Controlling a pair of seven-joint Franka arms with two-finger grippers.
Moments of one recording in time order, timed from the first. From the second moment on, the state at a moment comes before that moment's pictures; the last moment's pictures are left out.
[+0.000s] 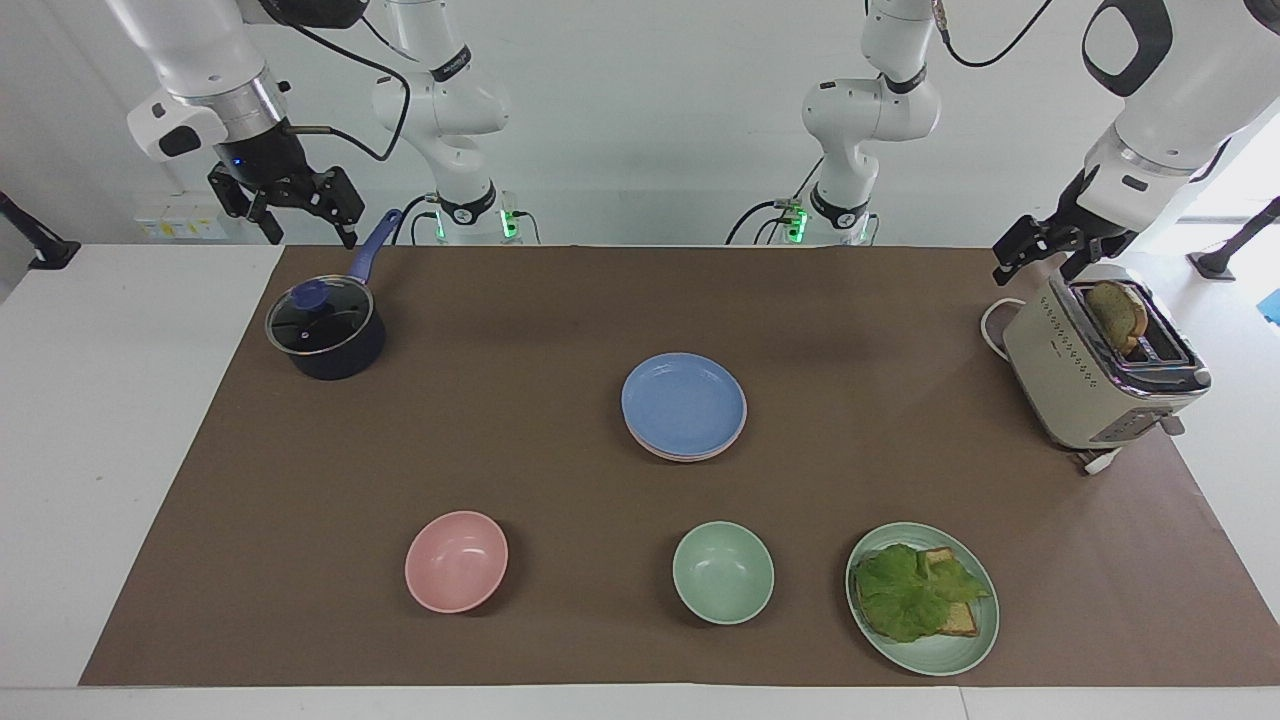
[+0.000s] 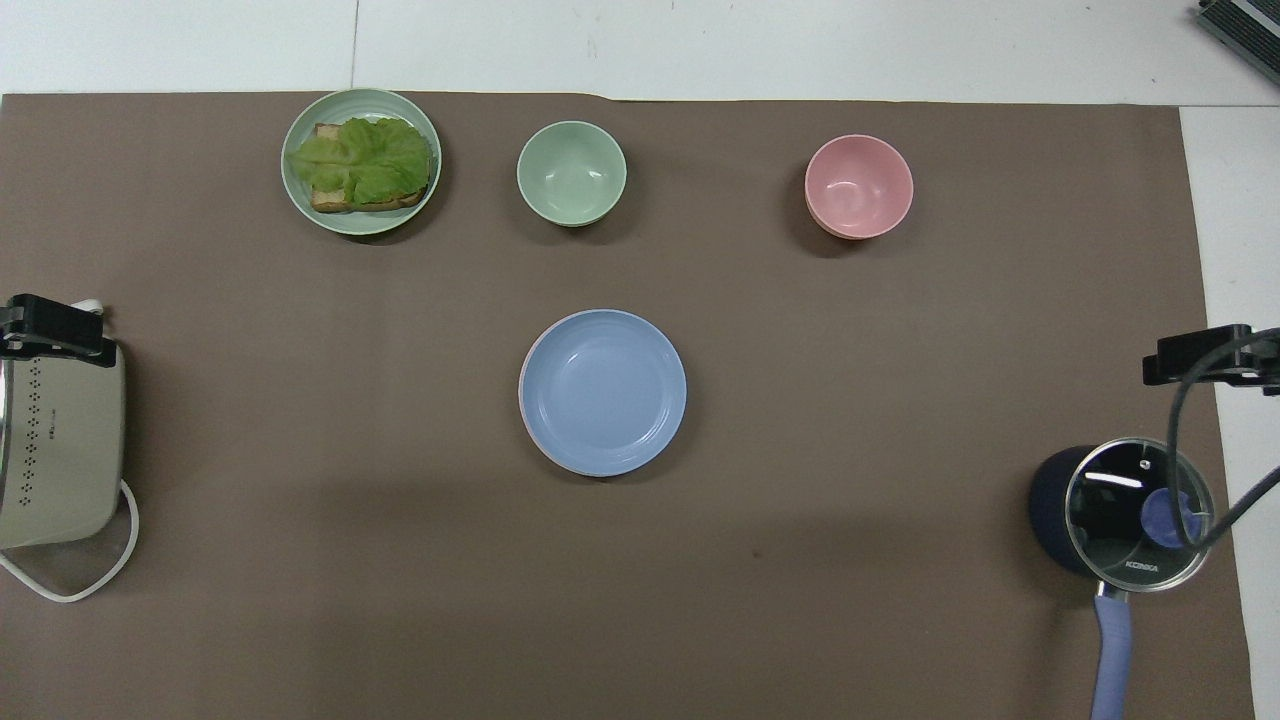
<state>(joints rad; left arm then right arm) -0.10 -0.02 0.13 -1.62 -0.03 1.53 -0.02 0.00 -0.11 -0.06 -1.66 0.01 1.55 0.04</state>
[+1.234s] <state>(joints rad) -0.10 -0.02 0.13 -1.62 -0.03 1.53 -0.02 0.00 -0.11 -0.07 -1.62 0.01 1.52 0.02</state>
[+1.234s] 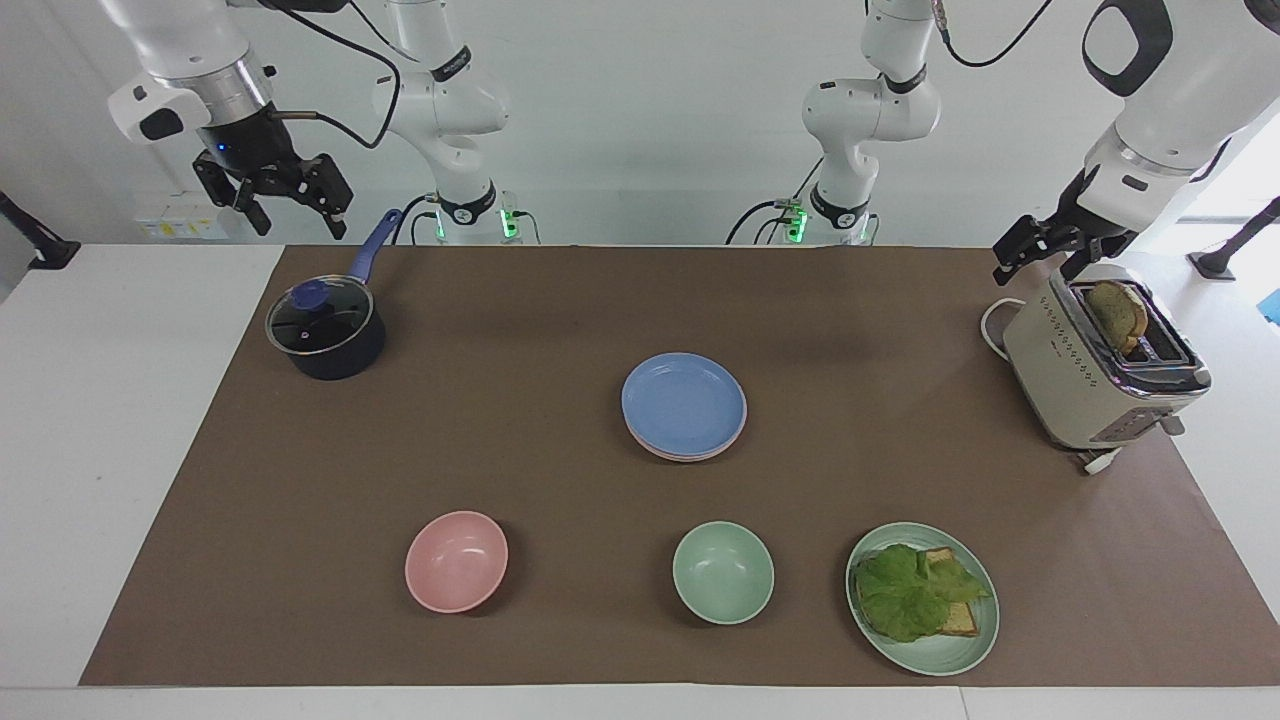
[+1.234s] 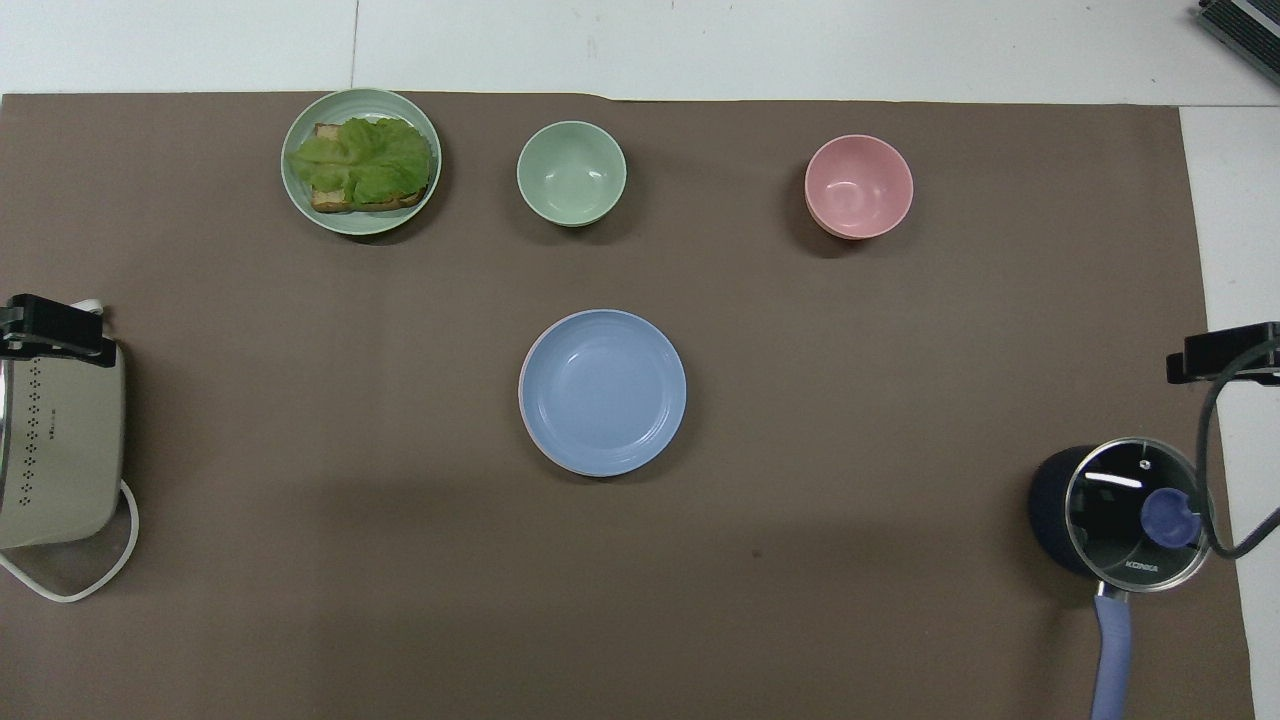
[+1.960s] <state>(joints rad) -0.10 -0.02 0.13 -1.62 -0.03 1.53 -0.02 -0.01 -0.11 -0.08 -1.63 0.01 1.52 -0.05</state>
